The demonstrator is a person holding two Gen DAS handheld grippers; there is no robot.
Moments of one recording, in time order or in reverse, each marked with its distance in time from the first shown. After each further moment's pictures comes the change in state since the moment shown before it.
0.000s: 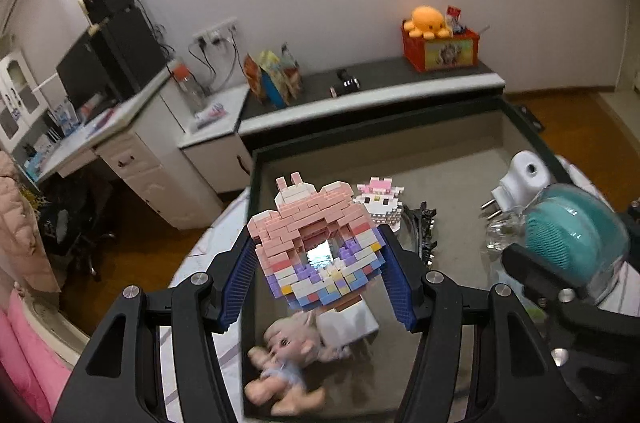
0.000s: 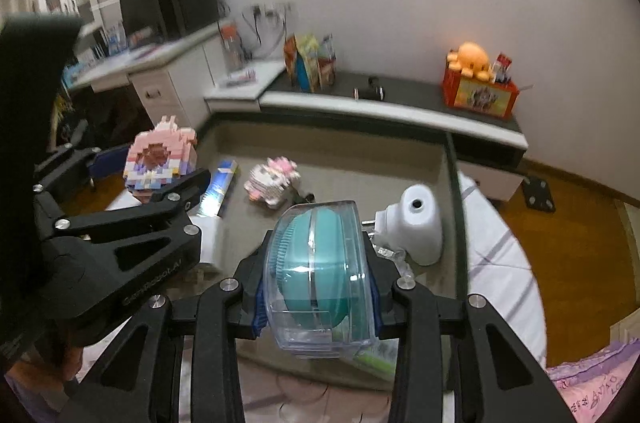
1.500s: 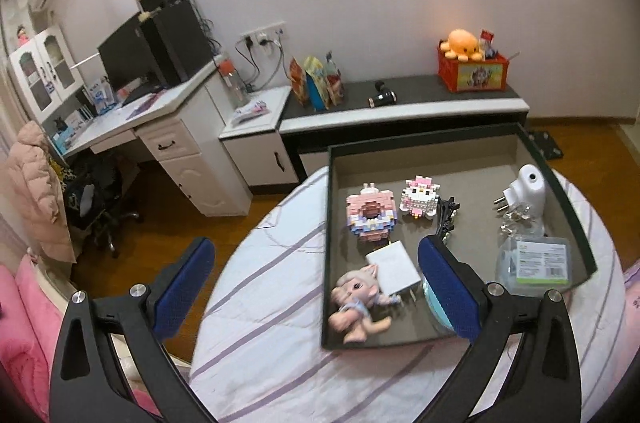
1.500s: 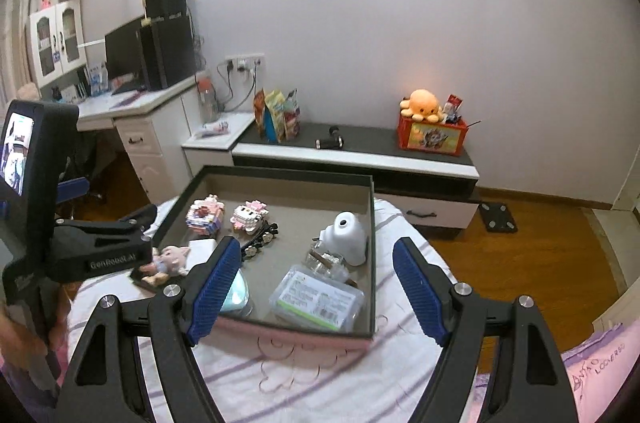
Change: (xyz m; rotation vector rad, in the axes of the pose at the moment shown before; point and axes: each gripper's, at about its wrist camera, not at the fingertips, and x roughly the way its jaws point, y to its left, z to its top) left arm -0.093 0.056 -0.022 -0.118 -0.052 0.087; right arm -0.135 -0.008 -0.017 0.037 -0.215 -0.117
